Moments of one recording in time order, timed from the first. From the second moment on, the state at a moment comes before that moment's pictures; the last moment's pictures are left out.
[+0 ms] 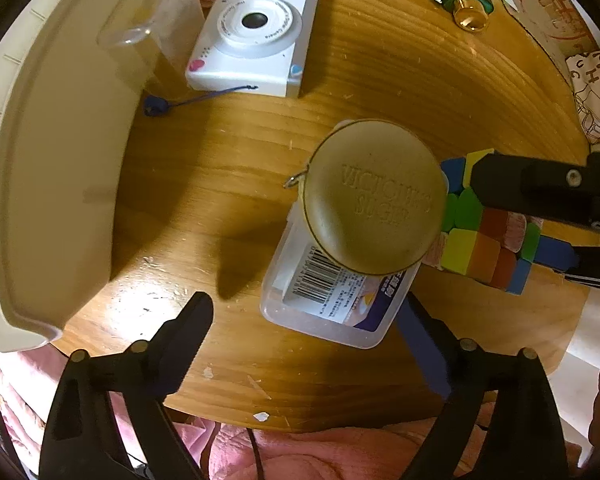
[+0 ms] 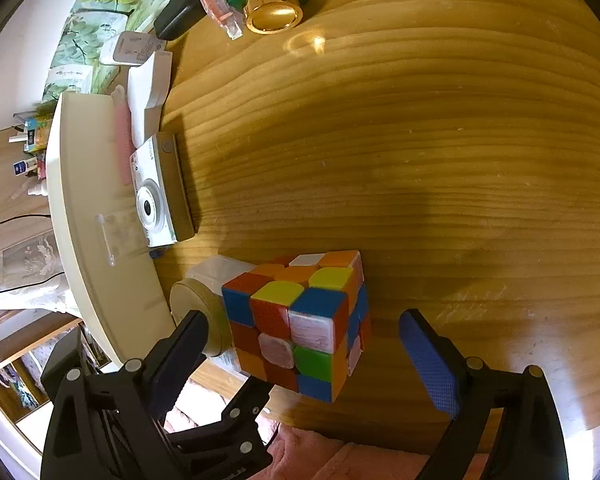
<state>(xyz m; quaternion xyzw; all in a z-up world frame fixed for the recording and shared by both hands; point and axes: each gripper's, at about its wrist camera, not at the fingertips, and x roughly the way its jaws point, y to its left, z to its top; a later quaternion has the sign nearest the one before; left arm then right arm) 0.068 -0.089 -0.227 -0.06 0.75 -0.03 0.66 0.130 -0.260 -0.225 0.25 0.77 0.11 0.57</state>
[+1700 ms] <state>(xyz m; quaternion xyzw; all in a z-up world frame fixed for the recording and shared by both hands) 0.127 -0.106 -0.170 0.03 0.69 -0.01 0.72 0.121 -0.314 -0.208 0.29 0.75 0.10 0.59</state>
